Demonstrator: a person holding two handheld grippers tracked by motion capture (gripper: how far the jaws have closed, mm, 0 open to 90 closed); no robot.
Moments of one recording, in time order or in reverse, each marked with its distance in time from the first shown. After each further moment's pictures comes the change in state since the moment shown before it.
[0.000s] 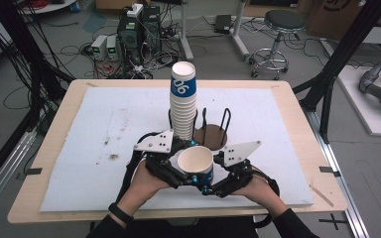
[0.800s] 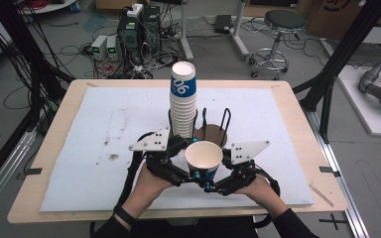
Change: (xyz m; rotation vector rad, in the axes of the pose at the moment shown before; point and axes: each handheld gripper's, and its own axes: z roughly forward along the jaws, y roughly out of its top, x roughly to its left) left arm -0.002 0.000 0.001 -0.143 -0.006 -0.022; right arm 0.000 -0.001 -0.009 -0.118 -0.005 0.001
